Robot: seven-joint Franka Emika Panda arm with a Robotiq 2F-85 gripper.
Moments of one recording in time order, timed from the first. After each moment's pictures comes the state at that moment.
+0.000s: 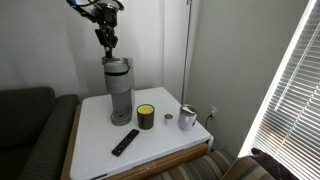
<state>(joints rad) 0.28 0.79 -0.07 -0.89 -0.11 1.39 1.33</state>
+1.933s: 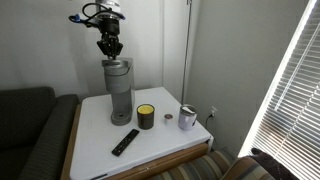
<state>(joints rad) 0.26 0.68 -0.07 -1.16 -0.07 1.67 1.54</state>
